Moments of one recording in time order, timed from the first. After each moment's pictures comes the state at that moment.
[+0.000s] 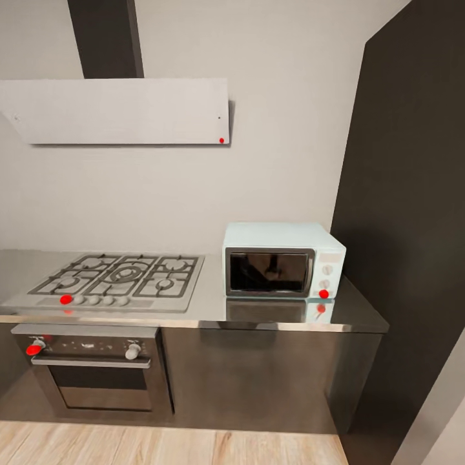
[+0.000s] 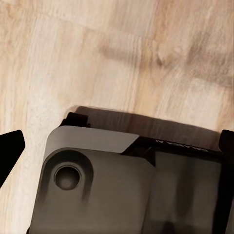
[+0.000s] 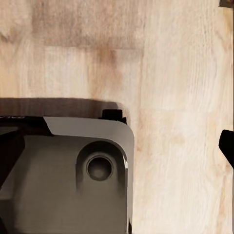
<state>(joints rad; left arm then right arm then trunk) -0.22 -0.04 -0.47 0.00 0.71 -0.06 0.00 -0.16 -0.08 -0.29 0.00 0.29 -0.12 0.09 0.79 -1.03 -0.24</state>
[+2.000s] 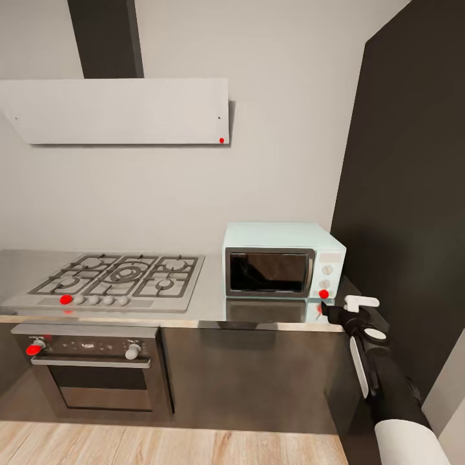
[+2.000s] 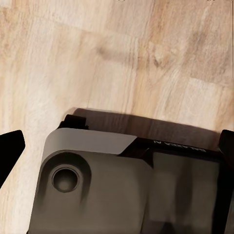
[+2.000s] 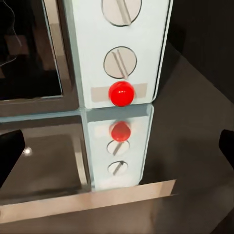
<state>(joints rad) -0.22 -0.04 -0.47 -0.01 0.69 -0.06 0.00 -0.54 0.00 -0.28 -1.18 0.17 0.38 0.07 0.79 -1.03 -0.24</state>
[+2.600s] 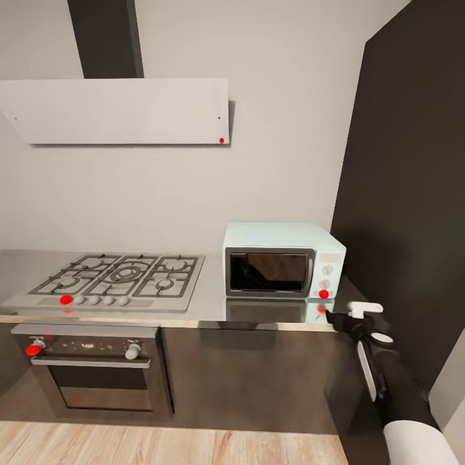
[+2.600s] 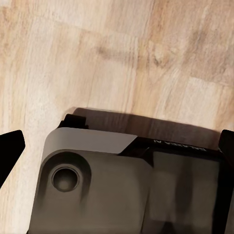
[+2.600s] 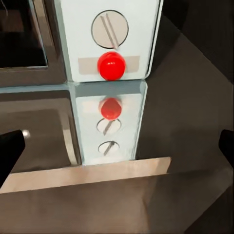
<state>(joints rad) -0.21 -0.04 -0.47 -0.01 0.69 -0.06 0.00 -0.54 -0.04 -0.30 -1.12 0.19 0.40 0.13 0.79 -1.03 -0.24</state>
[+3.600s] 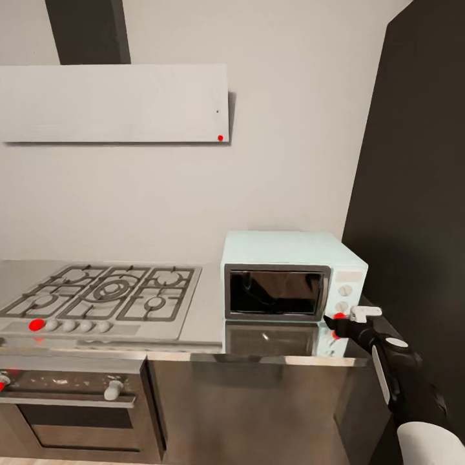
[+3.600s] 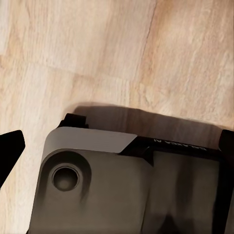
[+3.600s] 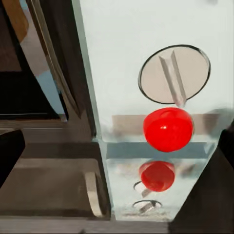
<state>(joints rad) -0.21 -0.04 -0.47 -0.01 0.69 -0.06 0.00 -0.53 -0.09 -0.36 -1.08 0.20 0.39 0.39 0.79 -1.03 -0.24</state>
